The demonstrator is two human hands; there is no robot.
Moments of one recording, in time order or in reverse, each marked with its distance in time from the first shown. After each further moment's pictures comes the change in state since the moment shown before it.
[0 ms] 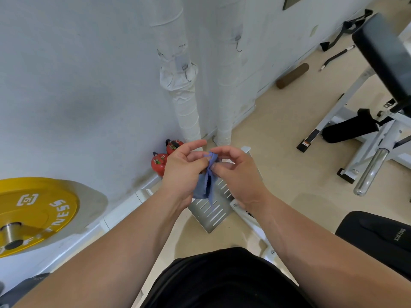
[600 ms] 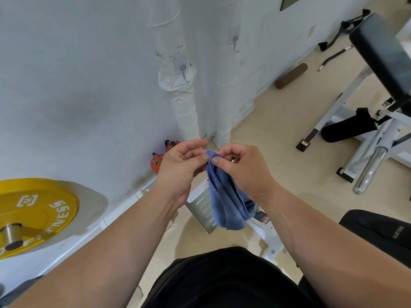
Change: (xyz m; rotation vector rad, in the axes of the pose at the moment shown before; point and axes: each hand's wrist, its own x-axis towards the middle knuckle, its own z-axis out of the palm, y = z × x) left_hand -0.017 0.017 -0.001 -0.109 -0.077 -0.005; right_hand 0.003 -0.015 -0.020 -0.281 -0.025 -0.116
